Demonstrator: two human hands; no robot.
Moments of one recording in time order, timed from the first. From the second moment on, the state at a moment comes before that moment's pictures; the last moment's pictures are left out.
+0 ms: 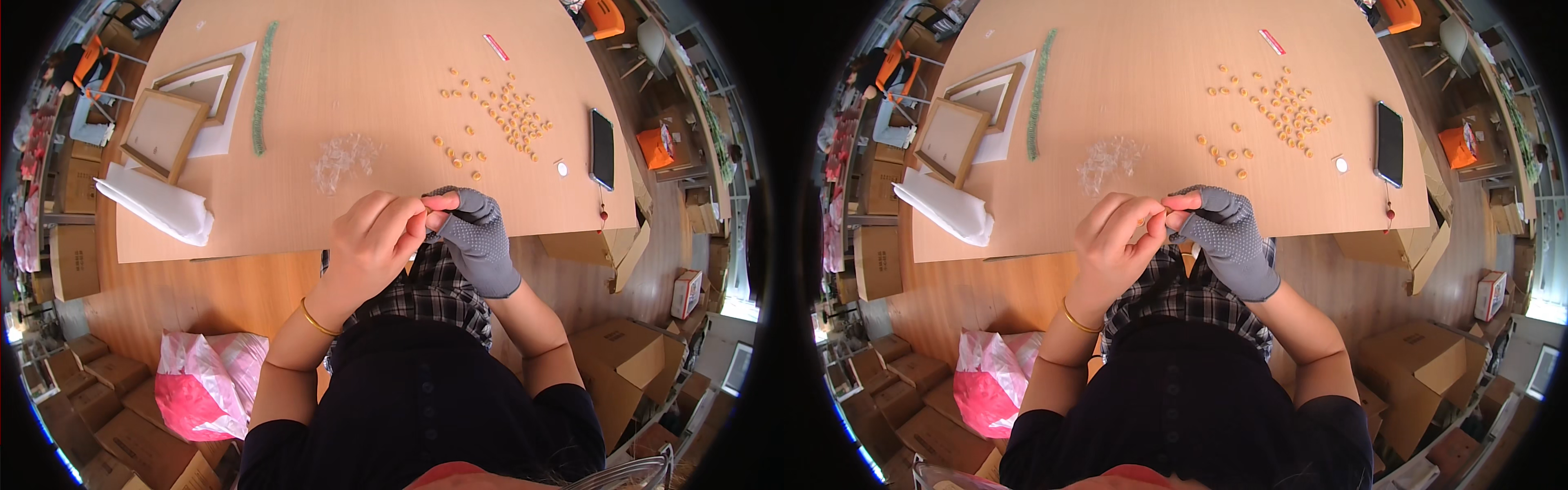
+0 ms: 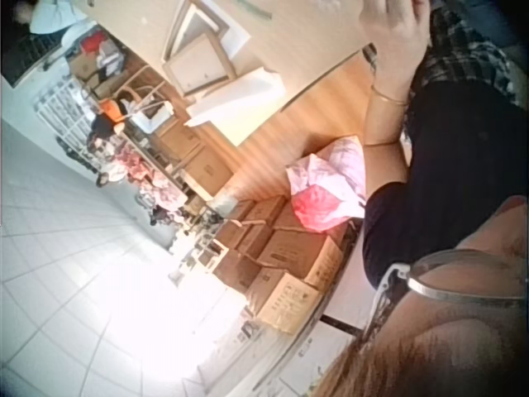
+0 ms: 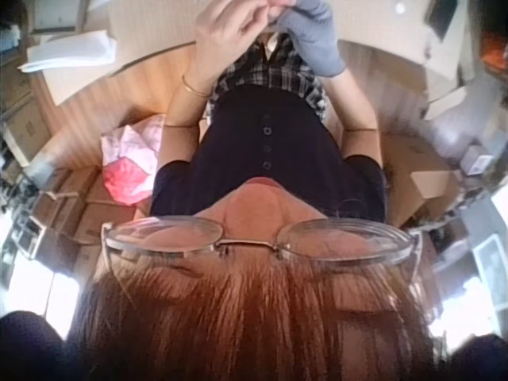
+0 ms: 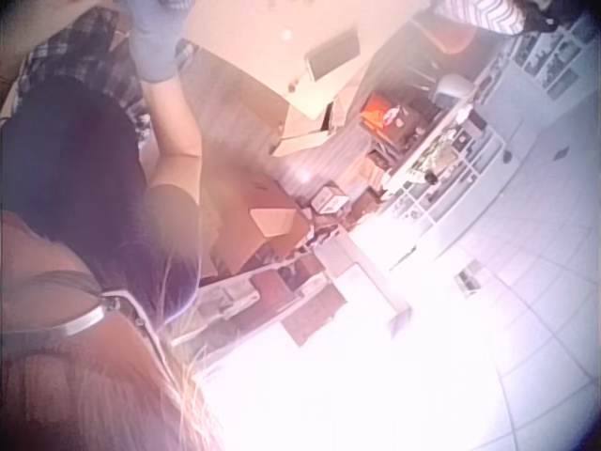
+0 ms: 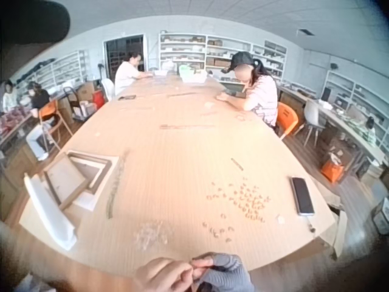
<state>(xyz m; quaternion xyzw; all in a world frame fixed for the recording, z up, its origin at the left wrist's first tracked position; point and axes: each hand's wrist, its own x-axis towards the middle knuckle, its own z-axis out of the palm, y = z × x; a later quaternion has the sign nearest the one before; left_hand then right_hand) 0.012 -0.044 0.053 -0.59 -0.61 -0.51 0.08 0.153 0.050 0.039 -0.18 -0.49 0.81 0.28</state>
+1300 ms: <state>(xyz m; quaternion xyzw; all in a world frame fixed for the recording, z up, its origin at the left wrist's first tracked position) -0.018 -0.071 0.022 -0.43 -0.67 -0.56 -0.25 0.102 0.050 0.003 -0.23 -0.63 0.70 0.25</state>
